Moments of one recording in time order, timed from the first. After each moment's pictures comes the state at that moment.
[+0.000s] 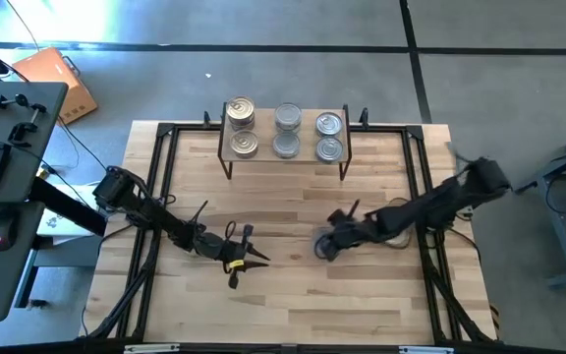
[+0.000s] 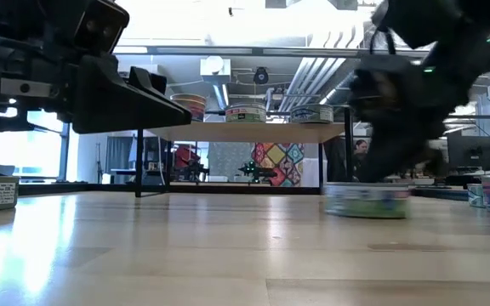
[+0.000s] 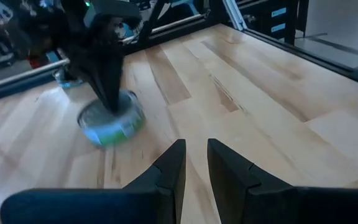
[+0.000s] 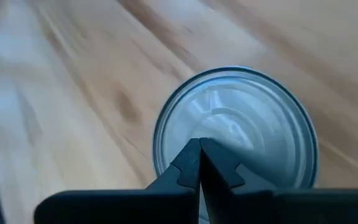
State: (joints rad) left arm -0.45 1.78 0.43 1.08 -0.26 0.19; right arm 0.28 1.55 0.61 0.01 0.16 1.11
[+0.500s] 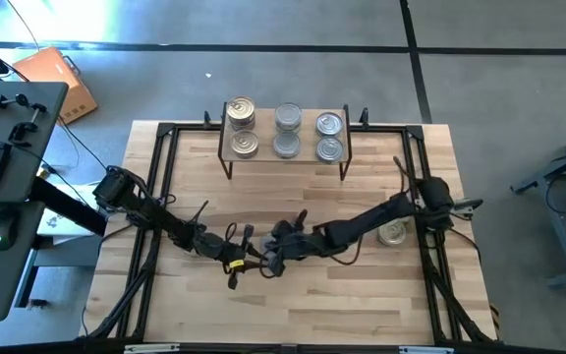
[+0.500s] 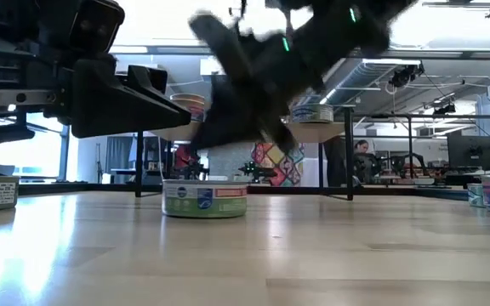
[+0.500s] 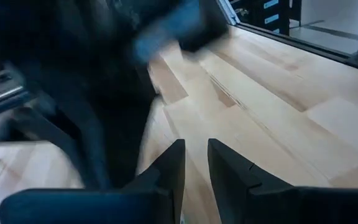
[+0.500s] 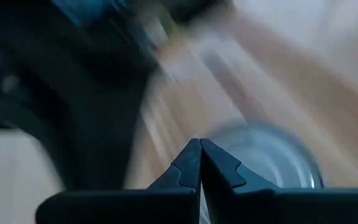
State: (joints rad) left arm -0.45 1.78 0.43 1.07 -0.24 0.26; right arm 0.29 2.02 1.24 0.11 0.32 0.69
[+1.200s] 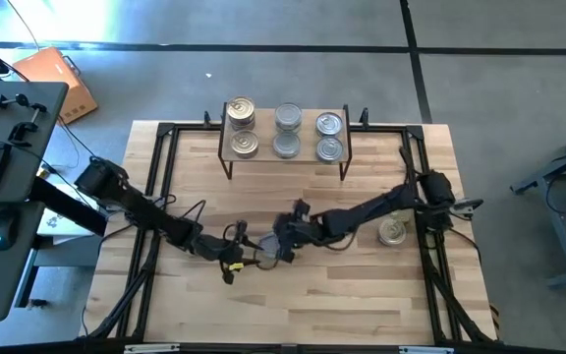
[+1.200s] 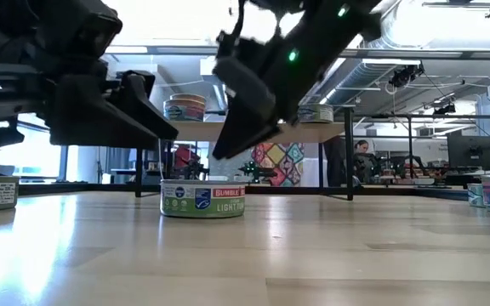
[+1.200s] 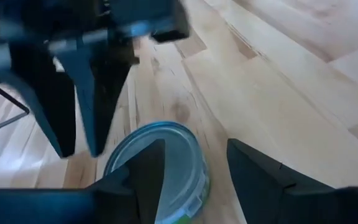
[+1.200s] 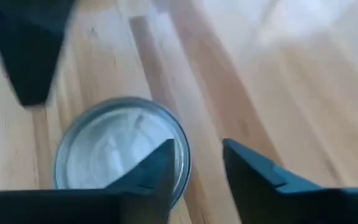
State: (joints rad) left arm -0.47 1.61 0.43 0.71 -0.37 0.22; right arm 0.23 1.98 1.29 -0.20 0.42 0.37
